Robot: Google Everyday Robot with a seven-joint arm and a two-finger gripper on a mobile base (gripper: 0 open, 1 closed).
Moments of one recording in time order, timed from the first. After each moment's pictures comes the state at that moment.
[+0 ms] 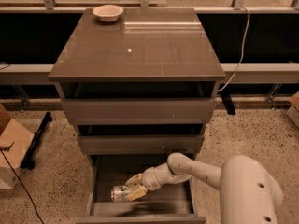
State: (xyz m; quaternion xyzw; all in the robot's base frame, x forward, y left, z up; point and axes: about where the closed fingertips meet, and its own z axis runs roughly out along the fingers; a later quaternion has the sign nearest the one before) arm 0.517 0.078 0.291 -0.55 0.65 0.46 0.26
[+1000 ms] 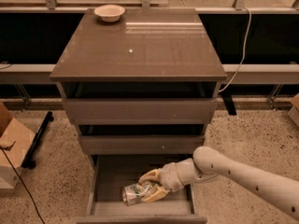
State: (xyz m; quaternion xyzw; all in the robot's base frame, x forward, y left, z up) arm 0.455 0.005 0.466 -0.63 0.59 0.38 0.34
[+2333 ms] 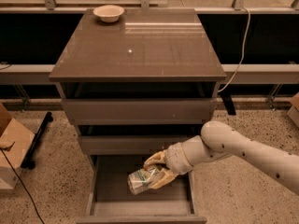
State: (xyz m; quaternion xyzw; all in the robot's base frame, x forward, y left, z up) arm 0.462 -0.018 0.573 -0.70 0.55 0.31 0.33
